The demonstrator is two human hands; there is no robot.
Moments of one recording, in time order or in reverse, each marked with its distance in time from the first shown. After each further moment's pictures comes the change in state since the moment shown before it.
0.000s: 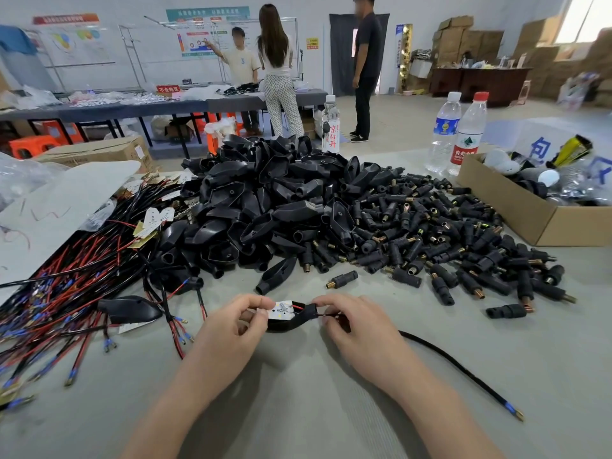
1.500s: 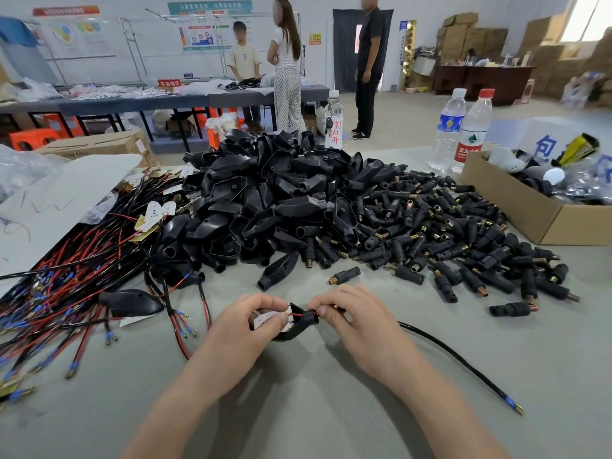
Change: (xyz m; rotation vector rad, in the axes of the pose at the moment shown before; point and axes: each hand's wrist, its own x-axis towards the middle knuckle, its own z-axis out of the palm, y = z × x) left_hand -0.002 0.015 0.005 0.015 -0.031 -0.101; right_hand 0.005 0.003 0.002 0.095 0.025 -0.126
